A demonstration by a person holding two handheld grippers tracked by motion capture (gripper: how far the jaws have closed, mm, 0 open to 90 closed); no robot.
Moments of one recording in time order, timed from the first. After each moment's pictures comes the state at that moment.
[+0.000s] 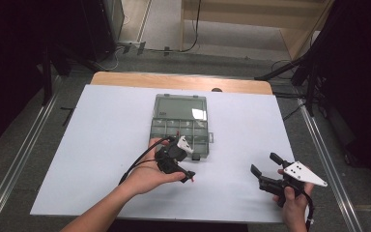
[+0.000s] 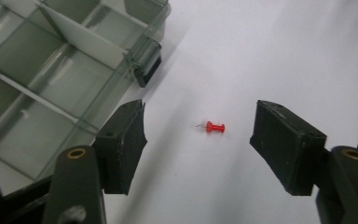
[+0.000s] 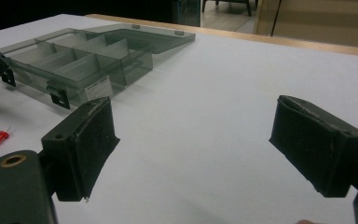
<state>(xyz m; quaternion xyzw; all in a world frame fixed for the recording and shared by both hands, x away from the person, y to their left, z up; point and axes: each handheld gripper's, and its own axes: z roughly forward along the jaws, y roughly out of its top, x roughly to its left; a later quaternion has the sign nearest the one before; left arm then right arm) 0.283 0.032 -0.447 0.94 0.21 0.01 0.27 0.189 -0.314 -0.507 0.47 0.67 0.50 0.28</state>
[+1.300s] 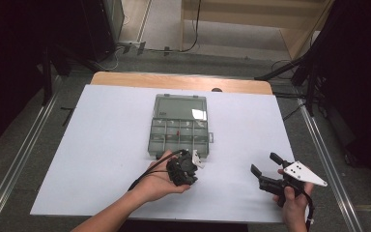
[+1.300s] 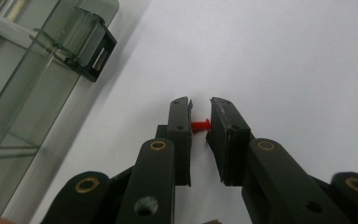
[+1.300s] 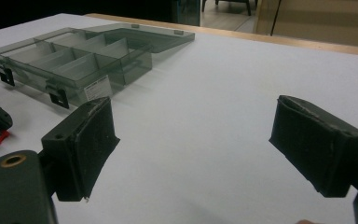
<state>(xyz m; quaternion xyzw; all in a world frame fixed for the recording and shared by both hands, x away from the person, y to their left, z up) 0.270 0.008 -0.480 0.96 0.17 0.03 0.22 0.189 -0.314 -0.507 0.47 0.67 0.50 0.28</state>
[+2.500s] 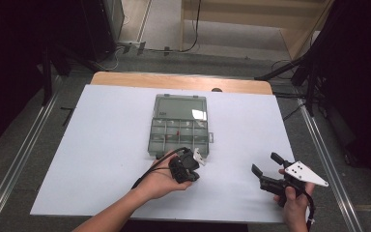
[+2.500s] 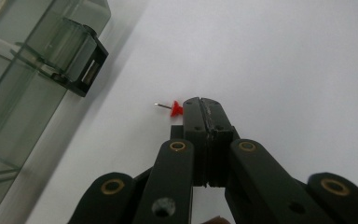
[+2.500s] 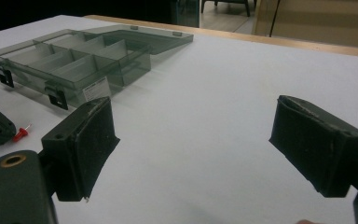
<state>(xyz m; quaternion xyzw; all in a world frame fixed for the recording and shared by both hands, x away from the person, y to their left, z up) 0.279 0.001 -0.484 0.96 0.17 0.00 0.23 0.189 -0.316 -0.506 0.47 0.67 0.50 0.28</state>
